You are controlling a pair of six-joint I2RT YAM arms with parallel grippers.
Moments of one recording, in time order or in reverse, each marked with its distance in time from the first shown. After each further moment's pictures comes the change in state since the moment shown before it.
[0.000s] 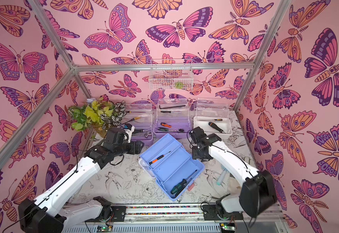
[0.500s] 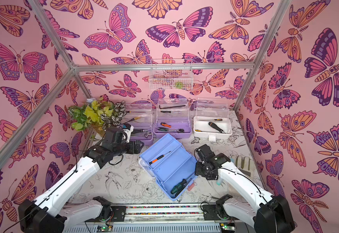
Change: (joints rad) left arm 0.027 -0.005 -0.011 0.002 0.045 -0.004; right arm 0.014 -0.197 -0.336 0.127 -0.203 0.179
